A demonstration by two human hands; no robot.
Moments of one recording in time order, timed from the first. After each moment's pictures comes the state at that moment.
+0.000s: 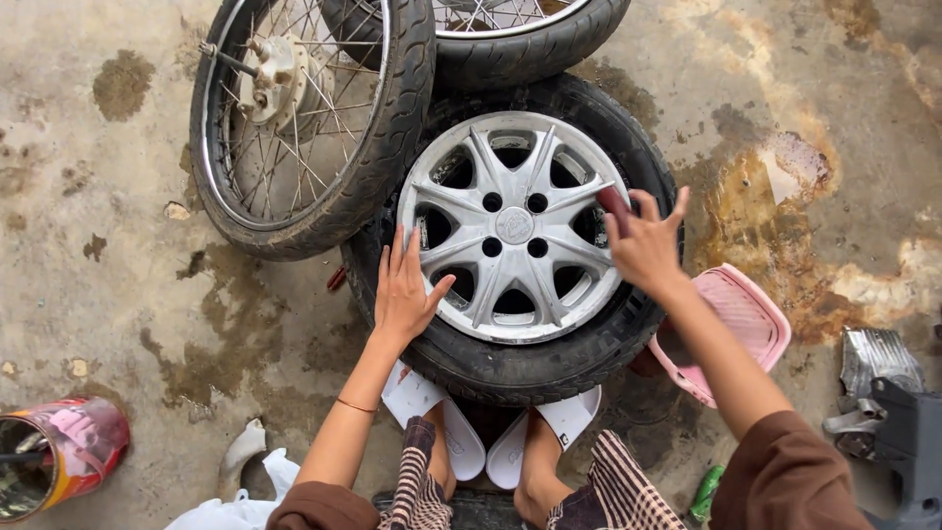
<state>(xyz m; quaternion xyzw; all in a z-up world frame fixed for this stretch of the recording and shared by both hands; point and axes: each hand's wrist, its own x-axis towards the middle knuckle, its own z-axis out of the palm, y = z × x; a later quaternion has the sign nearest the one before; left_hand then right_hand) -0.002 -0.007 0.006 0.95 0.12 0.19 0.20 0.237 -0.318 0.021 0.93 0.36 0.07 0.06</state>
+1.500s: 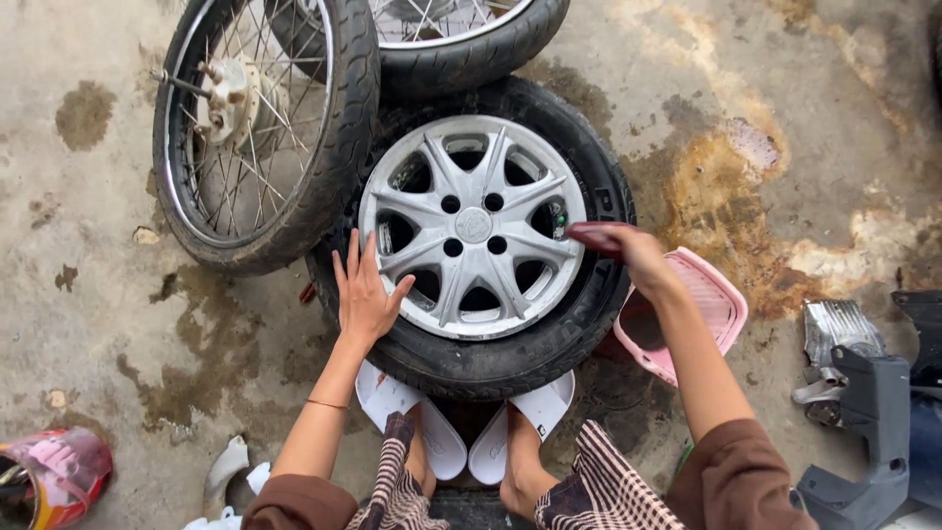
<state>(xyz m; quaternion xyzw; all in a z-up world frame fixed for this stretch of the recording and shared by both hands) 0.000 -0.002 0.011 0.95 0.11 0.18 0.22 0.202 -0.337 0.121 0.88 -0.05 -0.15 -0.45</state>
